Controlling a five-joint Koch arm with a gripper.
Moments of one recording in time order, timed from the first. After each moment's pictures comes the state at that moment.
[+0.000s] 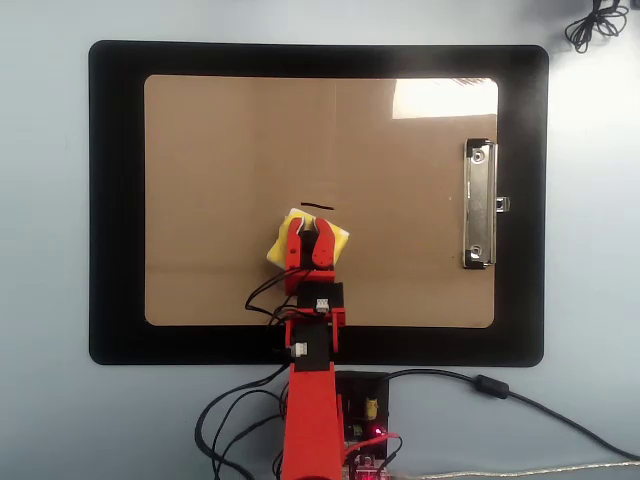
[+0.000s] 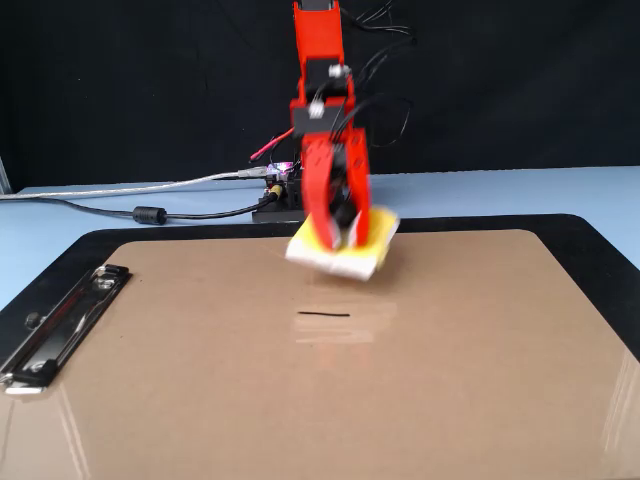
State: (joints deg) arm -5.2 107.2 134.2 9.1 -93.4
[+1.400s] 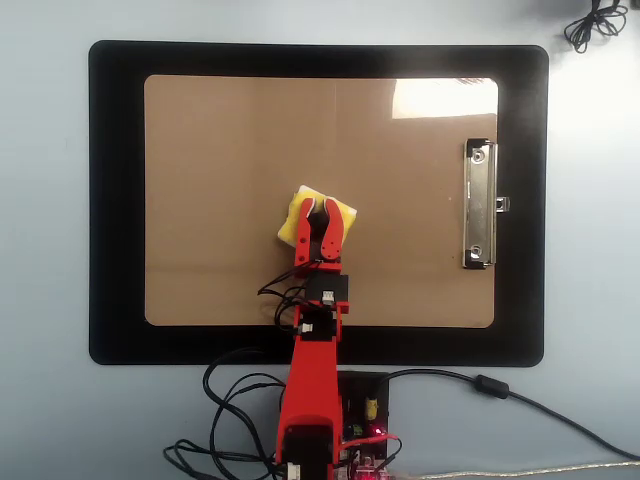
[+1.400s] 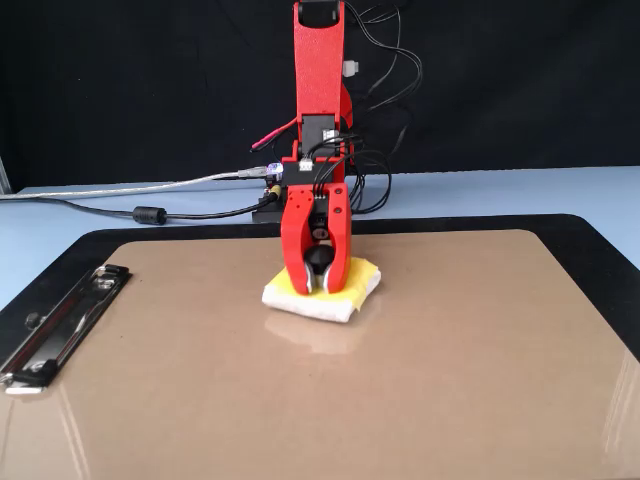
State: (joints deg) arm -1.4 89.3 146.9 -28.9 -93.6
